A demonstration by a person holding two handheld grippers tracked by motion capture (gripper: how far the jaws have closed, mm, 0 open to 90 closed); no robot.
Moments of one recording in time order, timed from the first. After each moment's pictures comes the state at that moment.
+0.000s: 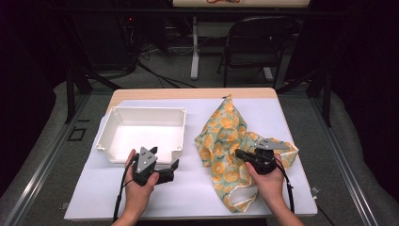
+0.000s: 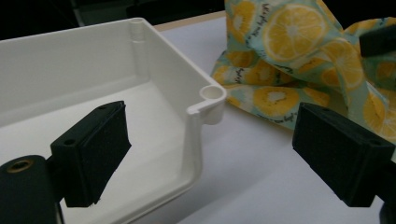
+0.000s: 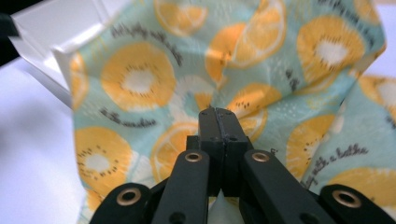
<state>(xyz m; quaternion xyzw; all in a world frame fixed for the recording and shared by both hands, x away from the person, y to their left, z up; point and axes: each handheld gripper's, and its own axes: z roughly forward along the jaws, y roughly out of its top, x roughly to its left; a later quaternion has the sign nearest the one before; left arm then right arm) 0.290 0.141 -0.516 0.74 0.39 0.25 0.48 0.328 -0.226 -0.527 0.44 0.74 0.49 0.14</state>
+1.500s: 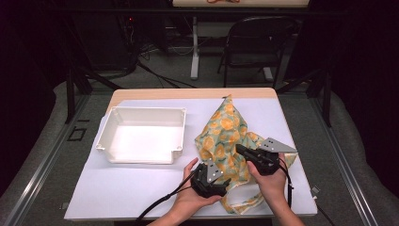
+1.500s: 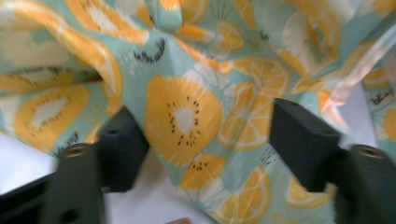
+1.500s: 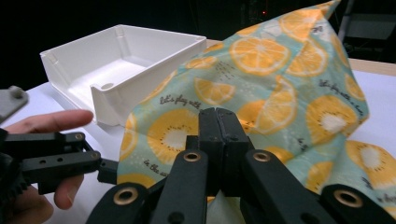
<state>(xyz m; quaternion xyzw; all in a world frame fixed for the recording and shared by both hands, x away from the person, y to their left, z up) 0.282 -0.010 -0.550 0.85 0.29 0.17 0.41 0.312 -0.225 -0.501 0.39 0.72 0.54 0.19</state>
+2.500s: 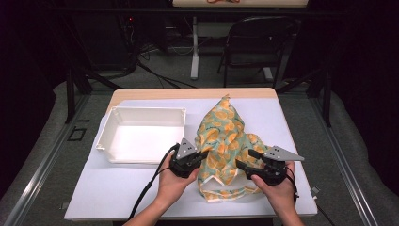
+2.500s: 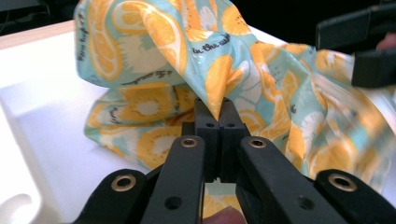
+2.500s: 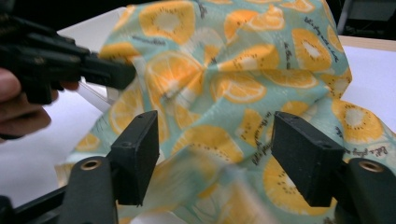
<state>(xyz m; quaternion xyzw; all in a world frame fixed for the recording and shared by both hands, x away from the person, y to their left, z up) 0.317 0.054 -0.500 0.79 0.34 0.15 0.49 0.286 -0.236 -0.500 0.40 0.73 0.52 0.18</state>
